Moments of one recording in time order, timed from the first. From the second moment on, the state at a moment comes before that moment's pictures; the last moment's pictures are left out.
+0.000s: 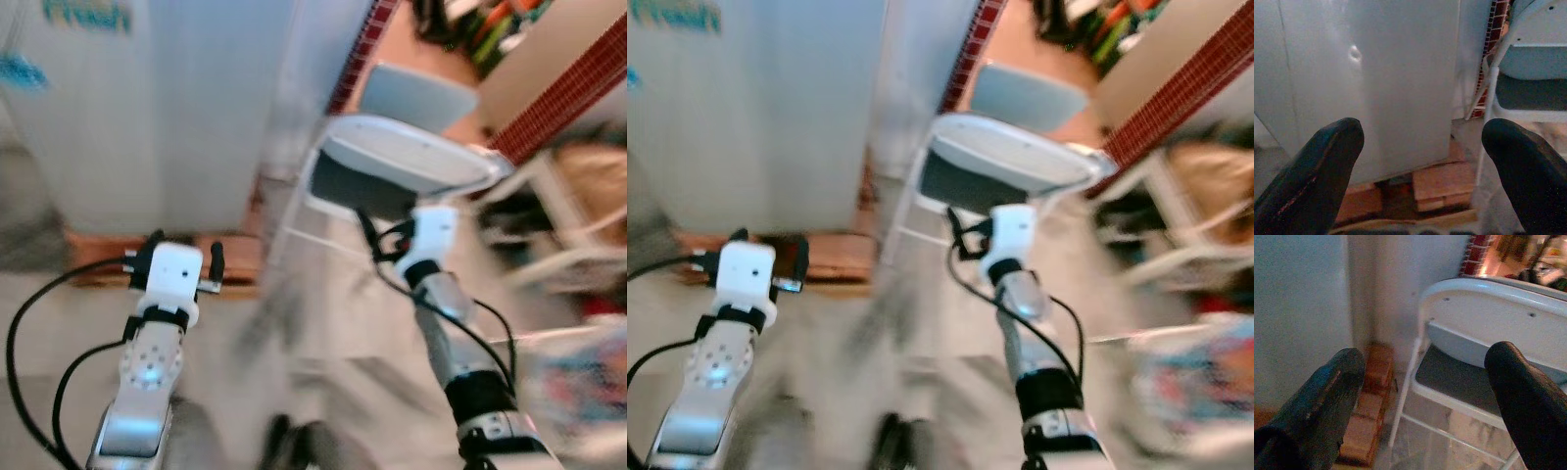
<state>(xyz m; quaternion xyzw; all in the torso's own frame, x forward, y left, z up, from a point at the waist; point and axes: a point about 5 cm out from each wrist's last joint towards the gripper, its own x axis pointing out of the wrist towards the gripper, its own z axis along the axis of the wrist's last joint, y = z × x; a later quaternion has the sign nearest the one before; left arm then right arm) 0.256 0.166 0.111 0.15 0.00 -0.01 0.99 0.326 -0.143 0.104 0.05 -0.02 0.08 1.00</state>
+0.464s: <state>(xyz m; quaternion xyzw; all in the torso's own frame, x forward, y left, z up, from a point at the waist) 0.275 0.158 0.111 0.14 -0.01 -0.06 0.99 0.296 -0.169 0.082 0.06 -0.01 -0.01 1.00</state>
